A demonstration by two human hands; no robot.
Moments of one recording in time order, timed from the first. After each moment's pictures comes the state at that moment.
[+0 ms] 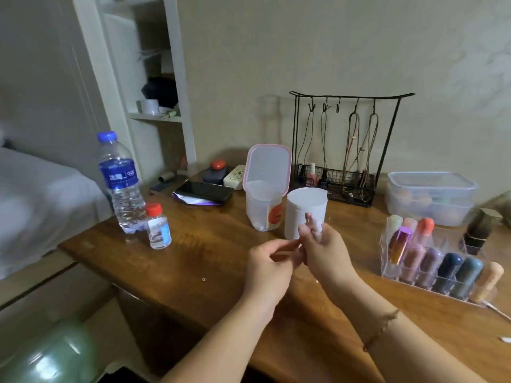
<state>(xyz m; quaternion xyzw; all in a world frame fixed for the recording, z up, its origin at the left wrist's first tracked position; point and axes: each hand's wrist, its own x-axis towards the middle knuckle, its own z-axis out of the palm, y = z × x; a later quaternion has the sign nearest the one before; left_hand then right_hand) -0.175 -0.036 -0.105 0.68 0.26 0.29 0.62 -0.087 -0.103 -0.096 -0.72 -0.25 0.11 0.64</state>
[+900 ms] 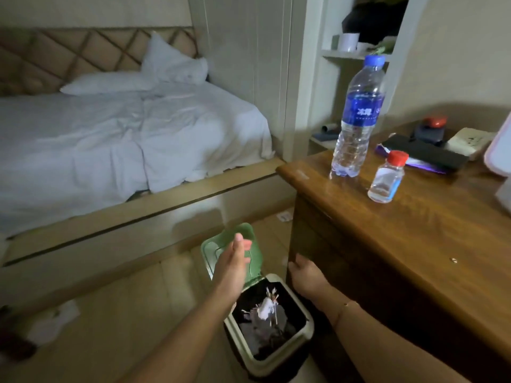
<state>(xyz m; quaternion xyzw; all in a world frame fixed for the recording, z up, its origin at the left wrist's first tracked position) -0.505 0.168 -0.227 0.56 0.54 0.39 0.50 -0.340 0.144 -0.258 -0.75 -0.47 0.38 0.26</state>
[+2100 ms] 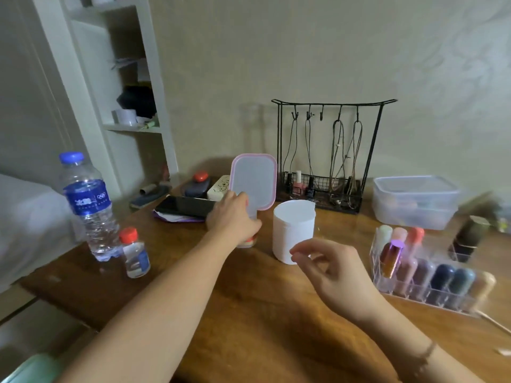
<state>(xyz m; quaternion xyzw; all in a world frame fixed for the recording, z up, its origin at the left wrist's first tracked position) -0.087 0.097 -0.064 0.93 0.30 0.21 0.06 -0.075 -0.134 -0.077 -0.78 -0.44 -0.03 0.44</state>
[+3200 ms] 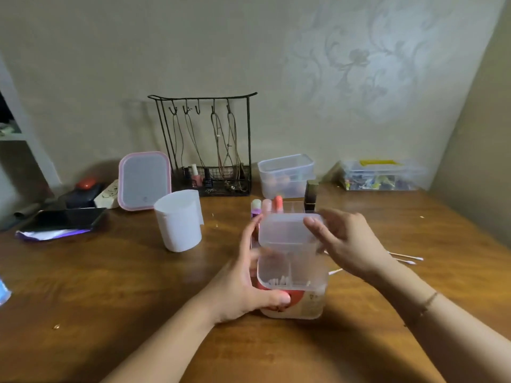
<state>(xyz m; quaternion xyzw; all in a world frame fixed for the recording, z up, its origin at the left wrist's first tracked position) -0.127 -0.132 -0.101 0.86 -0.08 0.03 0.50 -0.042 -0.338 -0.059 -0.86 -0.30 -0.14 0.39</state>
